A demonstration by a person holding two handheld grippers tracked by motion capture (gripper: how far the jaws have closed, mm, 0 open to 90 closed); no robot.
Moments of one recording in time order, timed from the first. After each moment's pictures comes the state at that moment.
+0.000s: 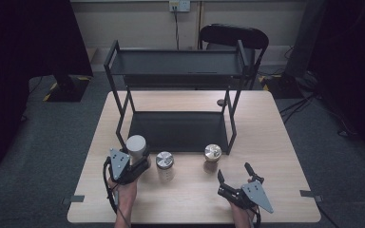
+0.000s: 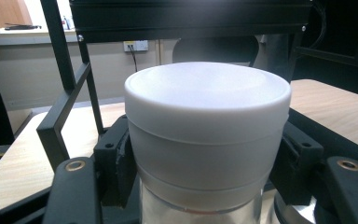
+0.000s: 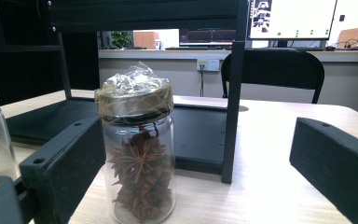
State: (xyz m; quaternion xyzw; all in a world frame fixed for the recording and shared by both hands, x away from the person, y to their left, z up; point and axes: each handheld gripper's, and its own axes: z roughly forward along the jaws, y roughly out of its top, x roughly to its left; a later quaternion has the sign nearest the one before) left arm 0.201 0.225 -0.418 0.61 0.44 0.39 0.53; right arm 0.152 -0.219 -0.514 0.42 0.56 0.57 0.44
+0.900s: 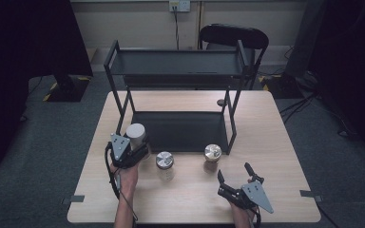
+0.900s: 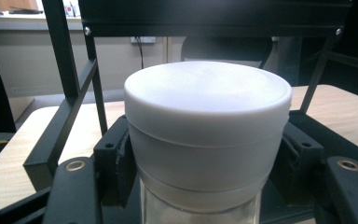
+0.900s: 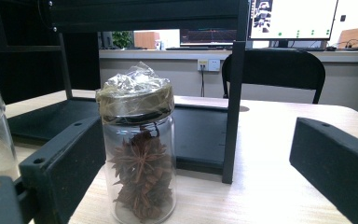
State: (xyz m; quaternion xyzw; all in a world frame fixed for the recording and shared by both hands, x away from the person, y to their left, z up) left arm 0.246 0.225 -0.412 0.60 0.47 0.38 0.52; right arm 0.152 -0.219 -0.514 0.42 0.56 0.57 0.44
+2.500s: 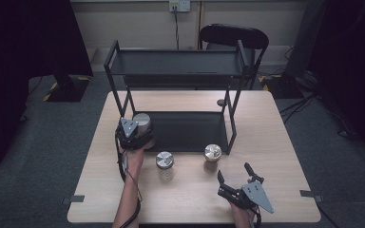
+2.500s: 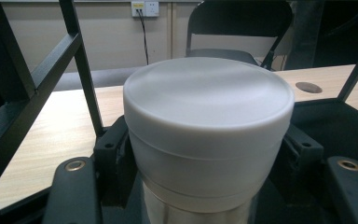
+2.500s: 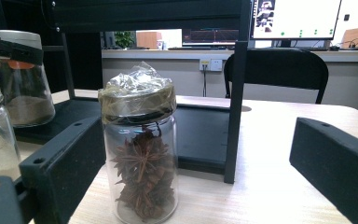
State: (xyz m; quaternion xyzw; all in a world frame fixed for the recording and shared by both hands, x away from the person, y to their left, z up) left arm 0.313 0.217 -0.411 0.63 0.49 0.36 0.49; right arm 0.152 -0.221 -0.514 0.42 0.56 0.57 0.43
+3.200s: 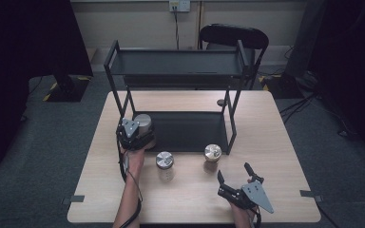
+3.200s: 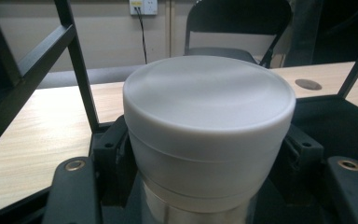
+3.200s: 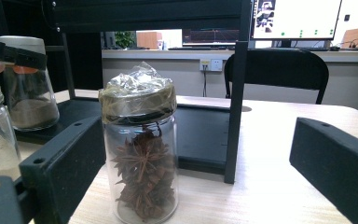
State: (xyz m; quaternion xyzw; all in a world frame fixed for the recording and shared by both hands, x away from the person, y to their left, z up) left arm 0.314 0.216 -0.420 0.63 0.49 0.36 0.49; right arm 0.152 -0.221 -0.514 0.42 0.56 0.57 0.43
